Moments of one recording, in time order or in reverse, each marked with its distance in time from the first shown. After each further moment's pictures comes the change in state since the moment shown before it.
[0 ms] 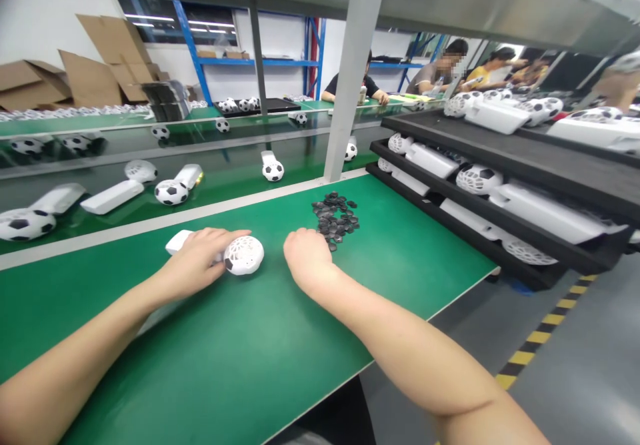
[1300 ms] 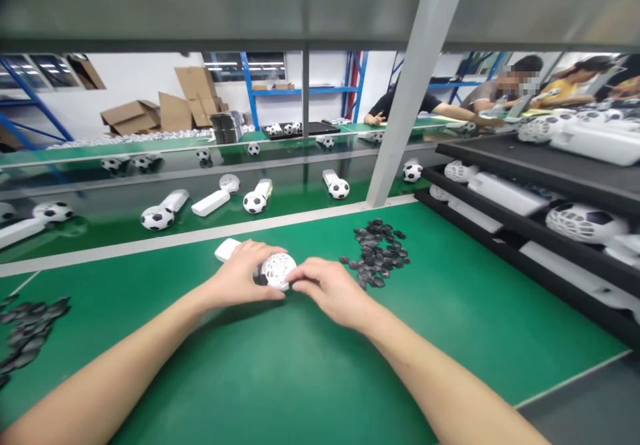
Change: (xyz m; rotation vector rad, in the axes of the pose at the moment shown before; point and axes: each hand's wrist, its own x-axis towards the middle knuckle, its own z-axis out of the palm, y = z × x) left_hand -0.001 -0.009 0.000 -0.165 0.086 -0.013; right_hand 0.002 0.000 0.007 0.983 0.105 -0.479
